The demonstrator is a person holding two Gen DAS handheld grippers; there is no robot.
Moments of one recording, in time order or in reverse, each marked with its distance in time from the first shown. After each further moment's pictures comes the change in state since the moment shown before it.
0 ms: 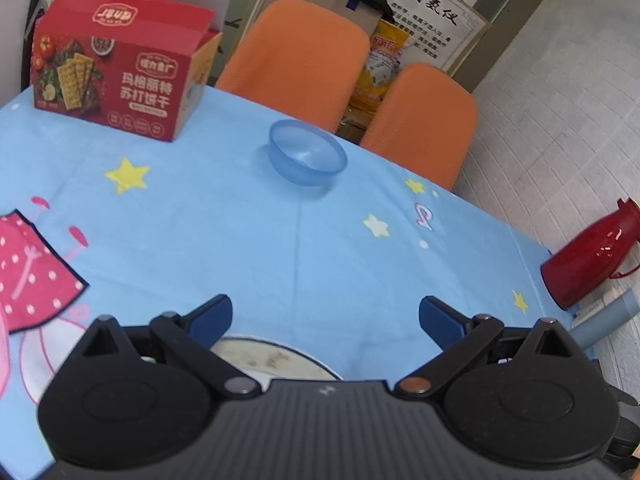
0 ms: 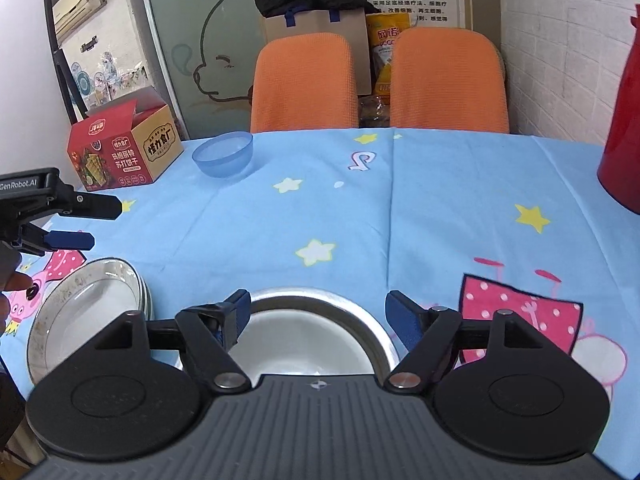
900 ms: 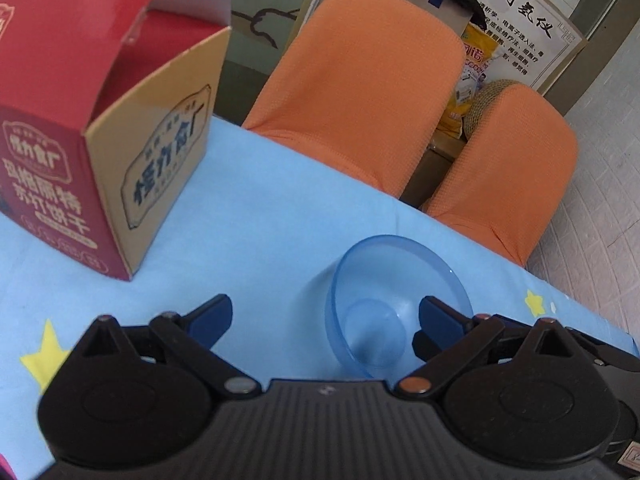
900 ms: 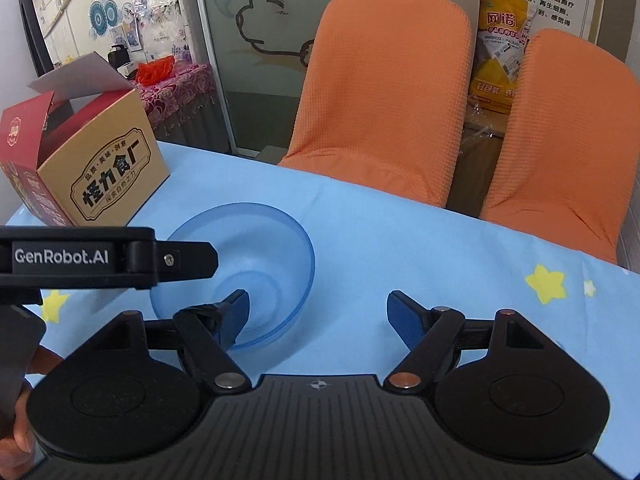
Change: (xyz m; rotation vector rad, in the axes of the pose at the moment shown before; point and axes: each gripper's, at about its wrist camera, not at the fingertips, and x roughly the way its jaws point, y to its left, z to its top) left arm 0.182 0.035 0.135 -0.087 0.030 0.165; right arm 0.247 0.064 0.149 -0.158 0.148 0.087
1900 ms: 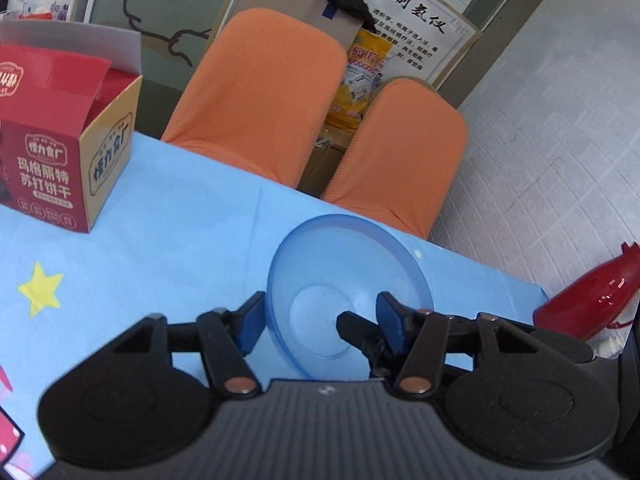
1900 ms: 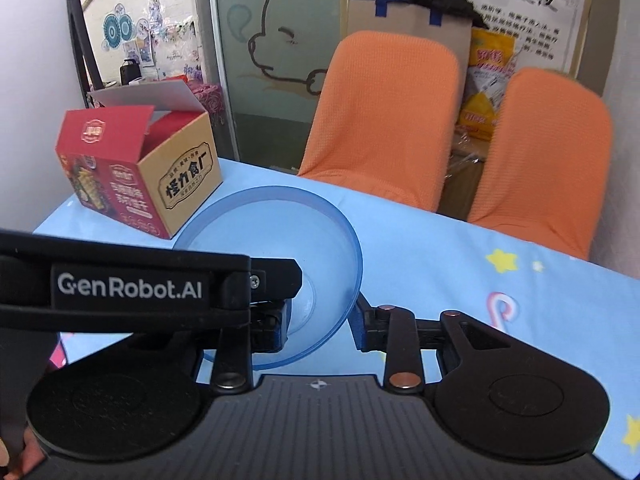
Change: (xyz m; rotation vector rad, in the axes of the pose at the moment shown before) left arm -0.130 -0.058 -0.064 0.119 -0.038 -0.238; right arm -0.128 0.042 -0.038 -0.042 -0.093 -0.056
